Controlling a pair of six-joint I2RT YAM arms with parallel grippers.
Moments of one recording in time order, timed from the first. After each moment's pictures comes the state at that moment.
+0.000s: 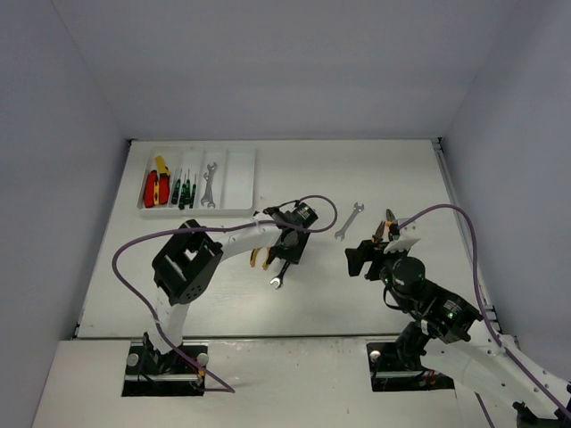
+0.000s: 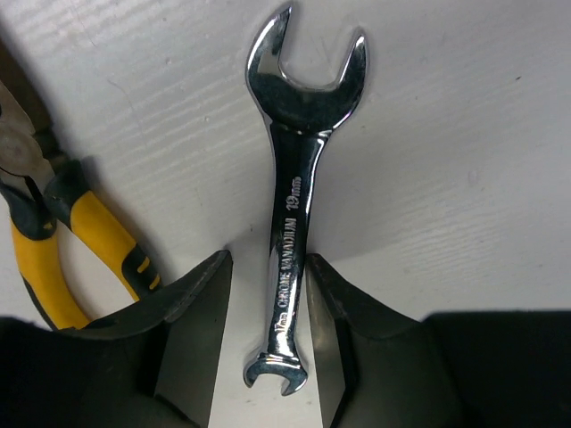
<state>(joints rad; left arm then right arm) -0.85 1.99 1.43 -0.68 -0.13 -0.44 0.83 0.47 0.53 -0.40 0.48 0.45</state>
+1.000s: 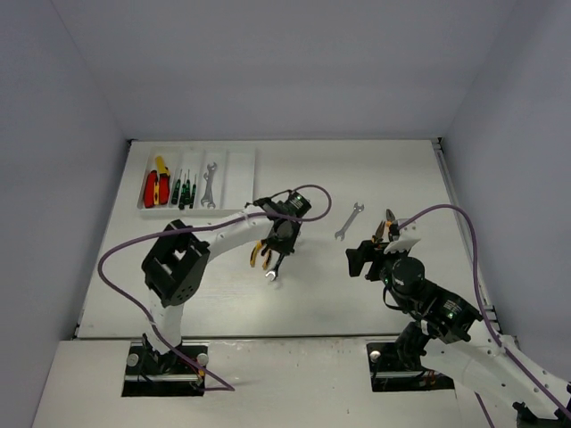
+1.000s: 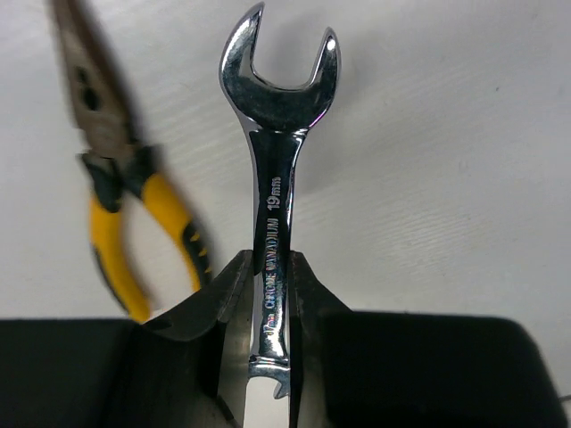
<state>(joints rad) -0.80 1.92 1.47 -0.75 -0.10 -0.42 0.83 0.47 0.53 -0.41 0.49 0.45</state>
